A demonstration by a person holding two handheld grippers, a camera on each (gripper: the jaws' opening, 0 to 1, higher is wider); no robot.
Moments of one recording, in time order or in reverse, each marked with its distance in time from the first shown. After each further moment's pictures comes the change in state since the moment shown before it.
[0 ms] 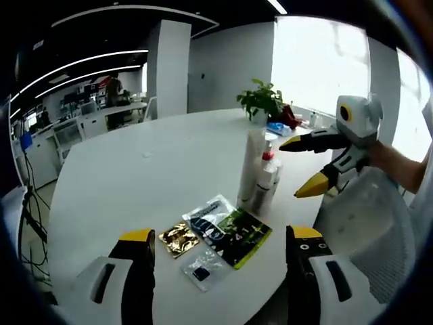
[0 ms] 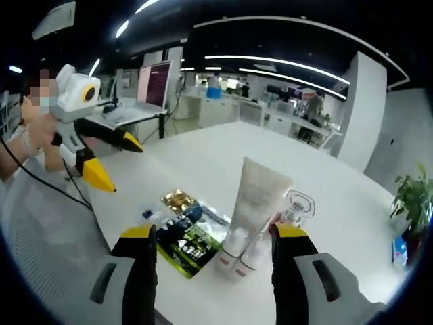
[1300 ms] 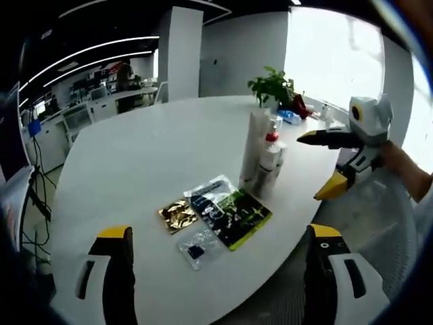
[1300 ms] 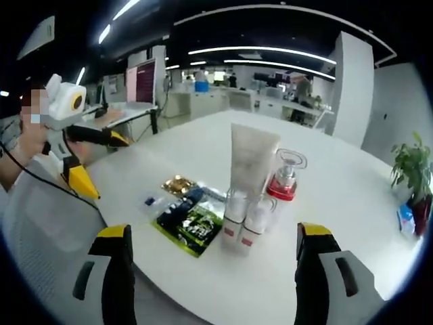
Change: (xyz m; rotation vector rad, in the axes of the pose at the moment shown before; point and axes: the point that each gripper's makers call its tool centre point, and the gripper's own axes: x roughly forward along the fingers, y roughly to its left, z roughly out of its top) left arm -0.007 -0.008 -0.031 -0.049 0.093 0.078; right arm -0.014 0.008 -0.033 0.117 0.041 0.010
